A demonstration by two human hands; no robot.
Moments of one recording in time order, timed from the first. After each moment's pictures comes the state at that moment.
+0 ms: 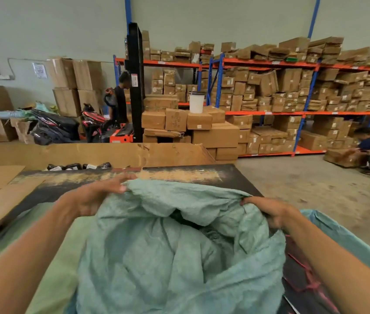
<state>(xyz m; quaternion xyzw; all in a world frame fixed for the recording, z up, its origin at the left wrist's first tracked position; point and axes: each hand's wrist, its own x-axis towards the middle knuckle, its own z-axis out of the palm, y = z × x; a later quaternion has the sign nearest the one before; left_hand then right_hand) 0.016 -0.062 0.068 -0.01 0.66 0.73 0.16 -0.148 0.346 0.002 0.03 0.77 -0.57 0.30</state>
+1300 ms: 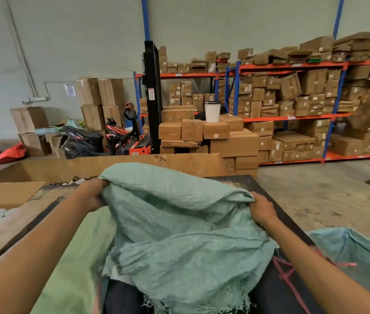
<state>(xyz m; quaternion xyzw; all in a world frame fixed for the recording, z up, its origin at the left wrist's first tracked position) -0.044 -0.085 0.084 -0.34 0.62 0.68 -0.20 -0.235 0.313 -0.025 -0.09 0.91 -0.40 -0.03</state>
